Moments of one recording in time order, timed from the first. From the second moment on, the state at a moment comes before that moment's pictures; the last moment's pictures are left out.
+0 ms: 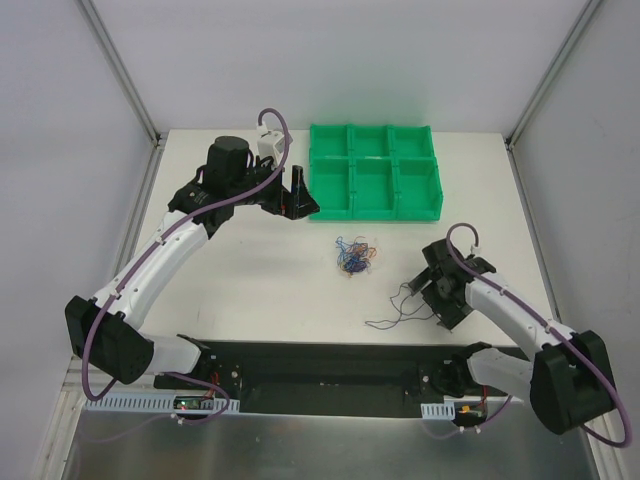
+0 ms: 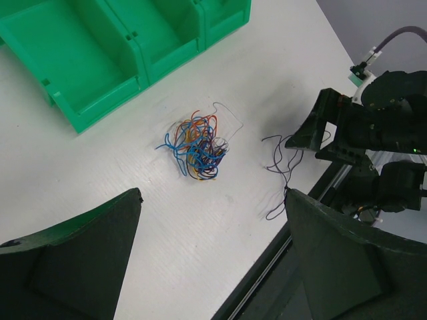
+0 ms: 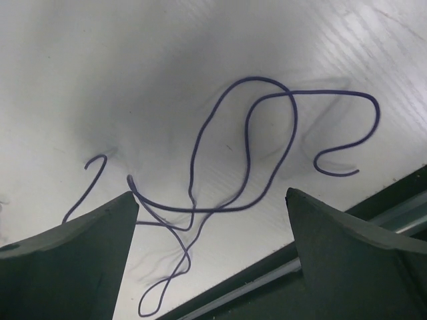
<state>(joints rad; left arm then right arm) -0.44 1.32 1.29 -0.48 0.52 -0.29 0.40 1.08 0.60 -0.89 0.22 1.24</state>
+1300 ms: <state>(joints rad) -0.44 1.32 1.29 -0.47 0.52 -0.29 0.34 1.15 0.86 -0.72 0.16 0.70</state>
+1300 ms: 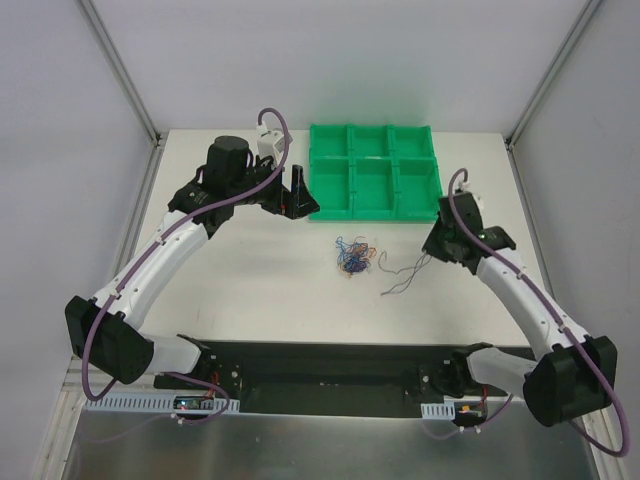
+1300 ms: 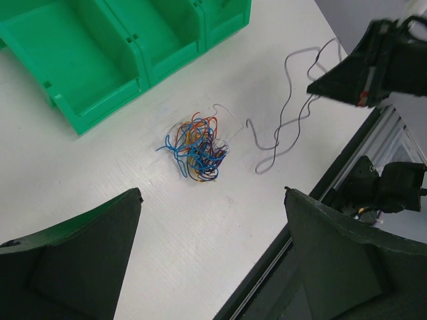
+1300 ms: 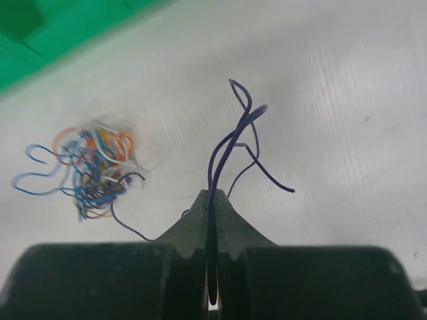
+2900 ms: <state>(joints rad) -0.44 1.32 1.28 -0.47 0.52 -0.29 0.25 1.96 1.53 -0.32 0.24 0.01</state>
